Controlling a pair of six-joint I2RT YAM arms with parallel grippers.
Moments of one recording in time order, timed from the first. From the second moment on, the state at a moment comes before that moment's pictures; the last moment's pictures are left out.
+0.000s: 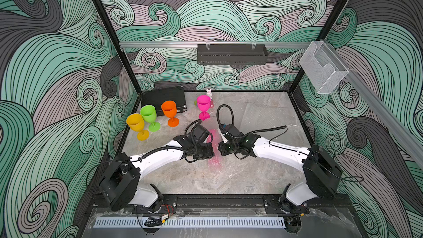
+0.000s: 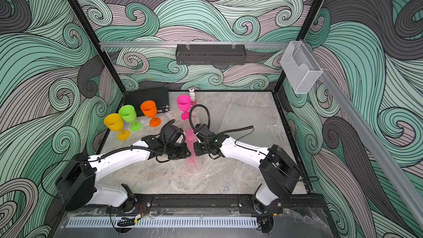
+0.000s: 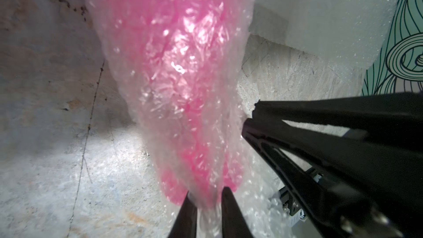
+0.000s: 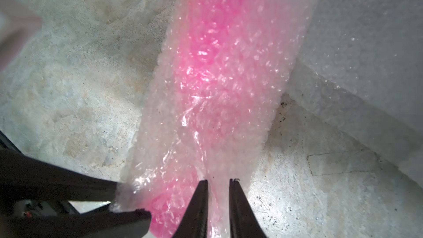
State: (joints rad) left arm -0.76 1.39 0.85 -0.49 0.25 -0.81; right arm 0.87 1.56 0.97 -0.40 -0.05 0.48
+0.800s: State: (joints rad) left arm -0.68 1.43 0.85 -0.48 0.35 -0.67; right arm 0.87 1.53 0.95 -0.40 -0.08 0.47
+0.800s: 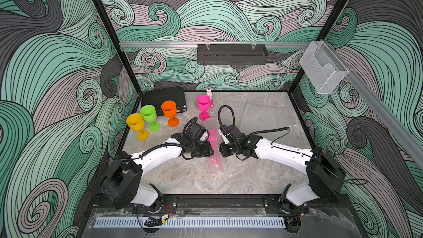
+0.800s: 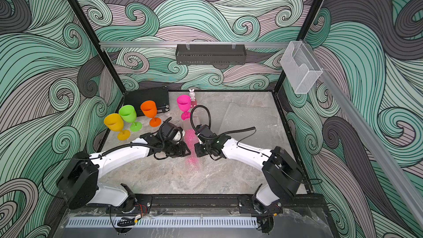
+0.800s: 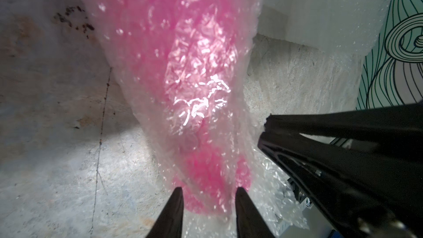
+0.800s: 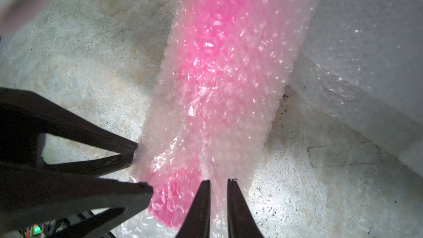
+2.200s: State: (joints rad) left arm -0.68 1.42 0.81 -0.40 0.39 -0.67; right arm 0.91 1.71 1.14 -0.46 0.12 0.42
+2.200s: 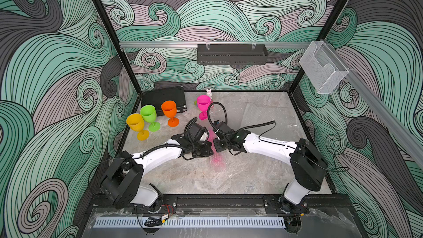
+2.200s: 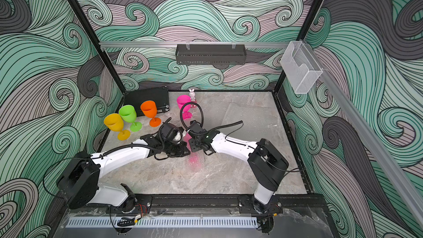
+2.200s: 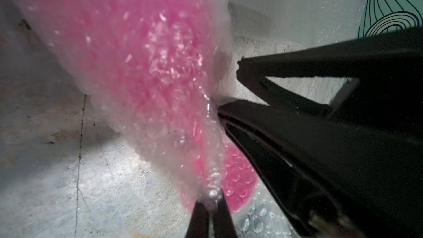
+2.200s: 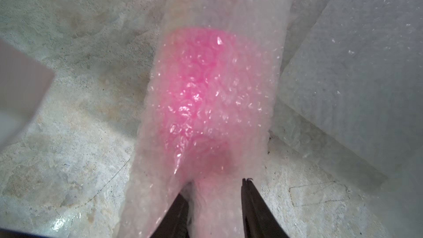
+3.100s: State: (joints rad) left arm -0.68 1.42 0.78 -0.38 0.38 -0.66; right arm 0.84 1.70 1.10 -0.34 -0.04 0.50
